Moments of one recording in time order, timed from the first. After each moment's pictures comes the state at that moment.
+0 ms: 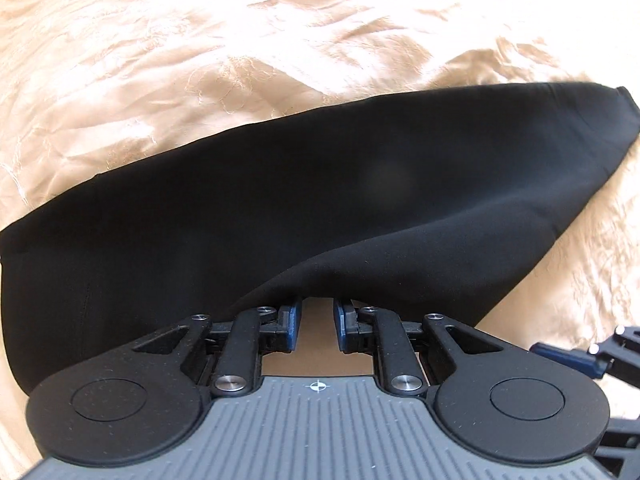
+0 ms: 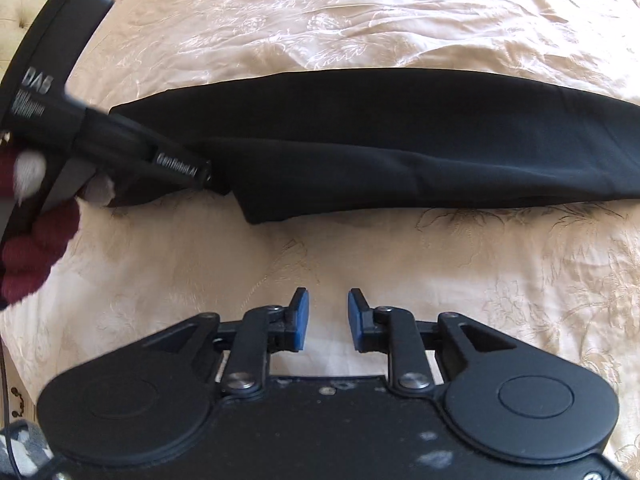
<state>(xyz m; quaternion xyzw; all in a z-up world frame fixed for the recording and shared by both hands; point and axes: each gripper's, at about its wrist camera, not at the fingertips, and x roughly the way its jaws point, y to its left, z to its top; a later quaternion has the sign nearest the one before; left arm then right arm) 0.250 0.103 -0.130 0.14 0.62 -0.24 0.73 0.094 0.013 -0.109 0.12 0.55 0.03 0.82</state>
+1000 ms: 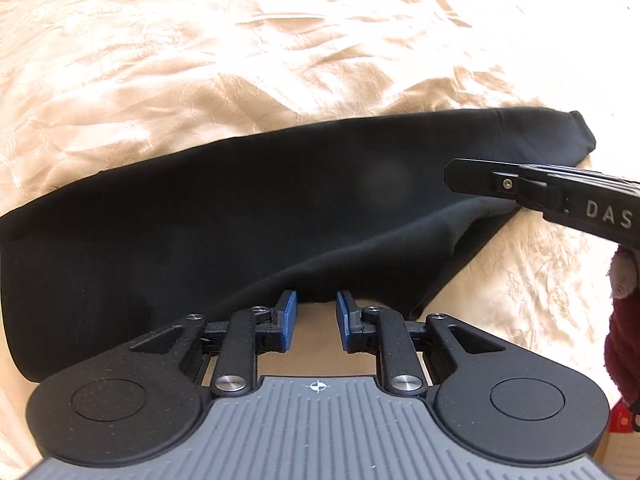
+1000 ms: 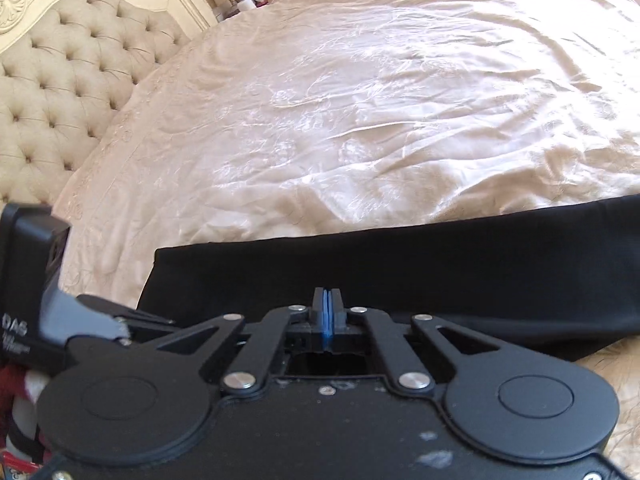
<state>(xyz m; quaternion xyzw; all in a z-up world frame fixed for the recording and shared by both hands) 0.256 0.127 -0.094 0.08 0.61 -0.29 0.73 0.186 -0.042 -0.070 0.23 0.47 0.05 0.85</state>
